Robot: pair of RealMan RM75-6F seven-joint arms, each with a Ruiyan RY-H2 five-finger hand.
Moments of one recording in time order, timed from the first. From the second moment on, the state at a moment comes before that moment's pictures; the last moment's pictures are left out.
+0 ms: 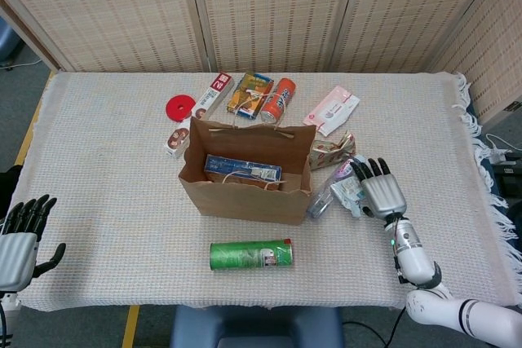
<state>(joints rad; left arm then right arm) -0.09 -1.15 -0.05 -1.59 1.49 1.49 0.06 0.58 -1.48 0.09 -1.38 -1.03 1.03 -0.55</state>
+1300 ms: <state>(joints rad) -0.09 -1.15 -0.05 -1.59 1.49 1.49 0.06 0.54 -1.33 0.24 -1.62 -1.33 1.35 -0.45</state>
